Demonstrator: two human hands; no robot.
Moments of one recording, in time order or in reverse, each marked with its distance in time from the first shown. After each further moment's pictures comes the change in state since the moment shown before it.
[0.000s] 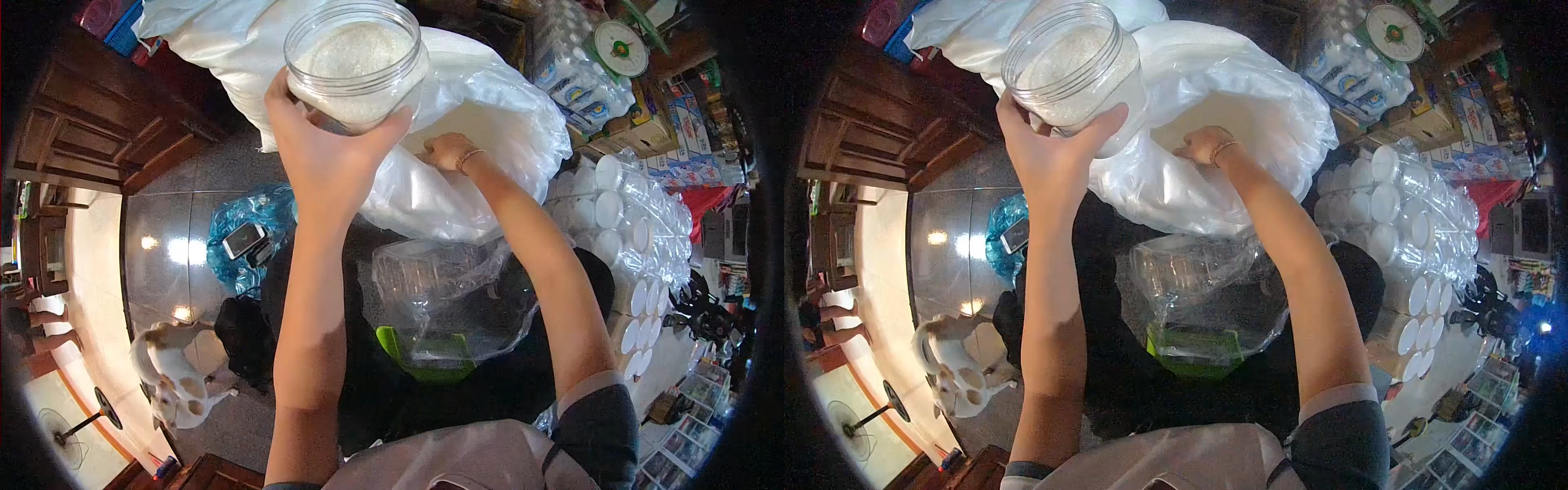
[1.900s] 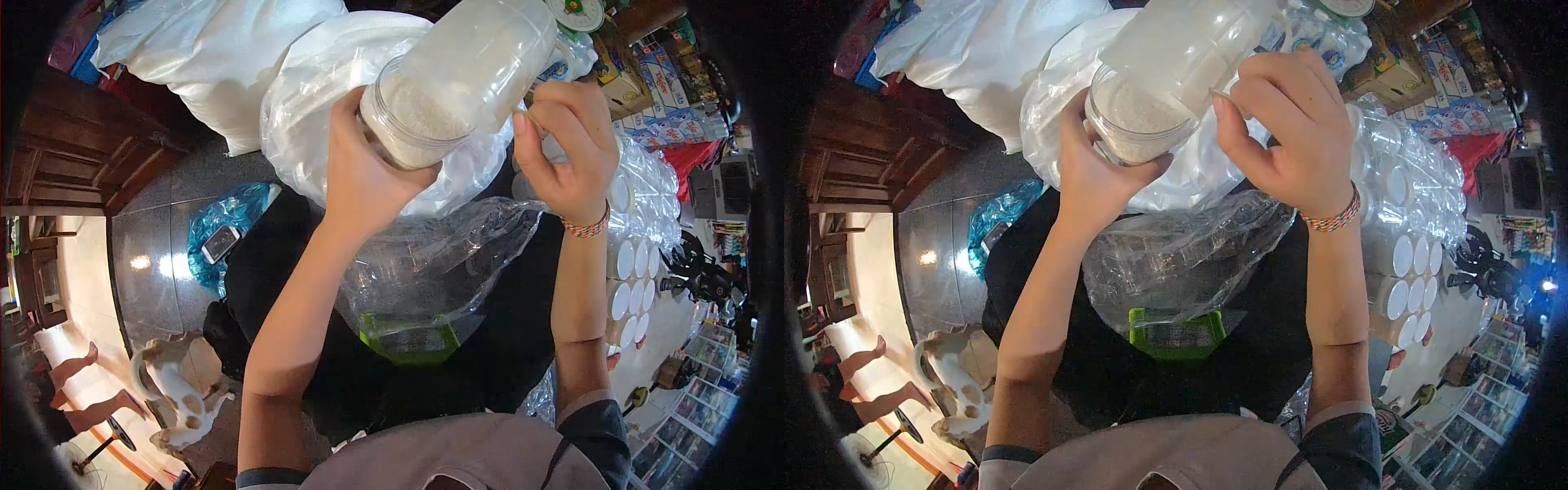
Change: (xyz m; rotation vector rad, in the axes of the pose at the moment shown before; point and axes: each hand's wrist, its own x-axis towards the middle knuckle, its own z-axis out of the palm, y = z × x) left_hand -0.074 0.015 0.062 0.153 -0.362 -0.057; right_hand -0.263 -0.032 -0.158 -0.111 1.282 -0.494
